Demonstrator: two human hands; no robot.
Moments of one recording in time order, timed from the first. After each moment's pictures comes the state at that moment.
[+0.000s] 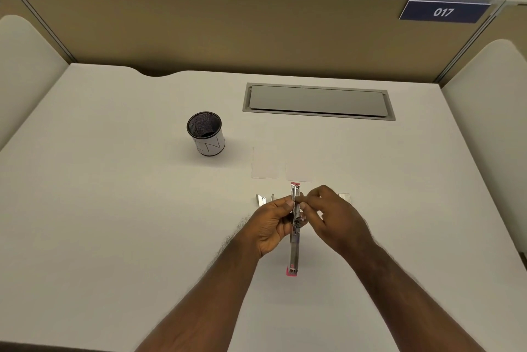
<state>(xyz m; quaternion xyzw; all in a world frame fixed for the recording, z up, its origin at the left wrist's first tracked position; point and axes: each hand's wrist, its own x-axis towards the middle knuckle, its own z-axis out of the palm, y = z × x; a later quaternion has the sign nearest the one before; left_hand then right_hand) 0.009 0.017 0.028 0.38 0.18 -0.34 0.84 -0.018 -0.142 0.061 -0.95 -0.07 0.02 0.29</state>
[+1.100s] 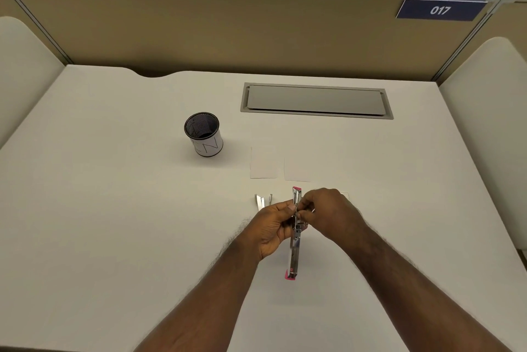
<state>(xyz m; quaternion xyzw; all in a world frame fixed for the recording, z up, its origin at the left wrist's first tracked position) 0.007 0.014 0.015 0.43 0.16 -0.35 0.82 0.008 -0.132 0.074 -0.95 0.03 0.18 0.24</state>
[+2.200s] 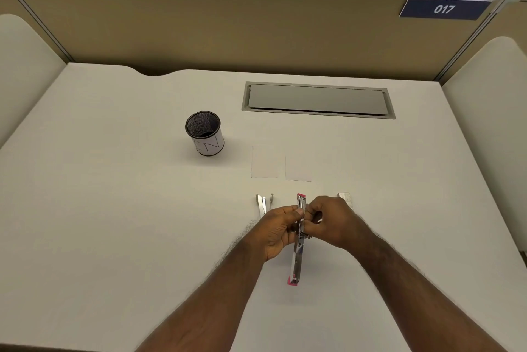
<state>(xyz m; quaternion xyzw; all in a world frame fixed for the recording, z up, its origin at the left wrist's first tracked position) 0.005 0.006 0.006 0.48 0.17 -0.38 0.78 -0.002 -0.149 0.052 -0.92 -0.03 0.17 0.35</state>
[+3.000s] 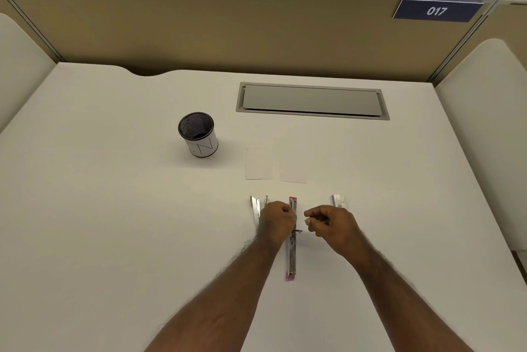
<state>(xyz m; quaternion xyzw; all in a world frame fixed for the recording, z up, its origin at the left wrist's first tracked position) 0.023 -0.021 -0.012 0.86 0.11 -0.20 0.45 -0.016 -0.167 0.016 -0.85 0.12 0.13 0.49</state>
